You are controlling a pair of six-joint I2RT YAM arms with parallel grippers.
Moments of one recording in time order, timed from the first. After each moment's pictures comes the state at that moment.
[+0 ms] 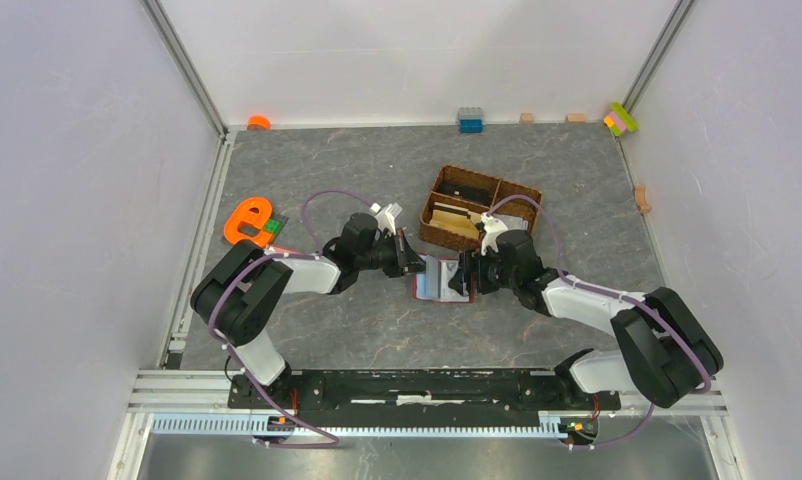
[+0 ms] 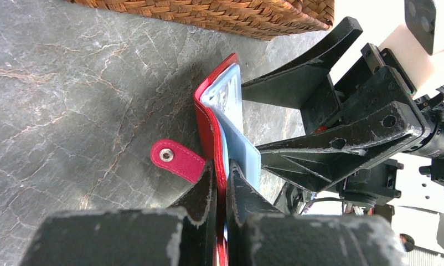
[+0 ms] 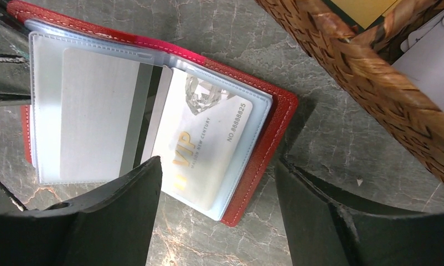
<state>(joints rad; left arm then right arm) -0.62 1.70 0.68 0.52 0.53 -0.83 0.51 1.34 0.46 0.17 -0.25 0.34</state>
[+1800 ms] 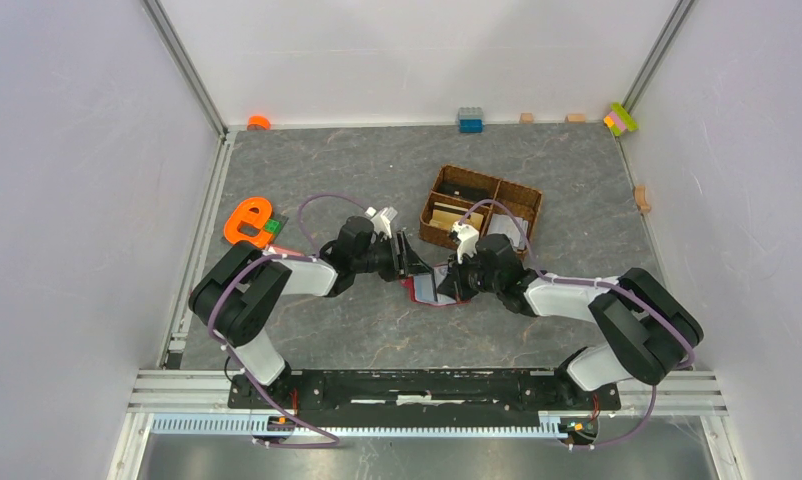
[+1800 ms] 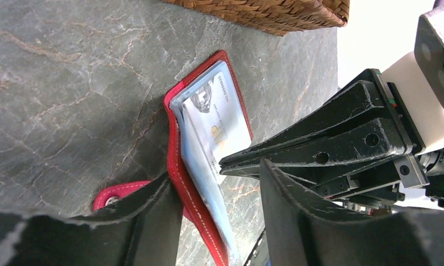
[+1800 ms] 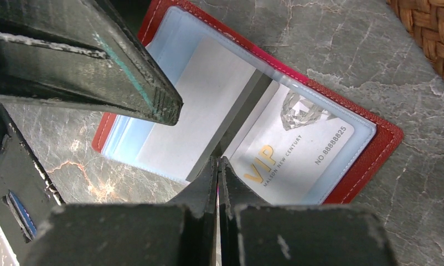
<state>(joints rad) -0.60 1.69 0.64 0.53 0.52 -0.83 0.64 1.47 0.49 0.32 -0.34 0.30</state>
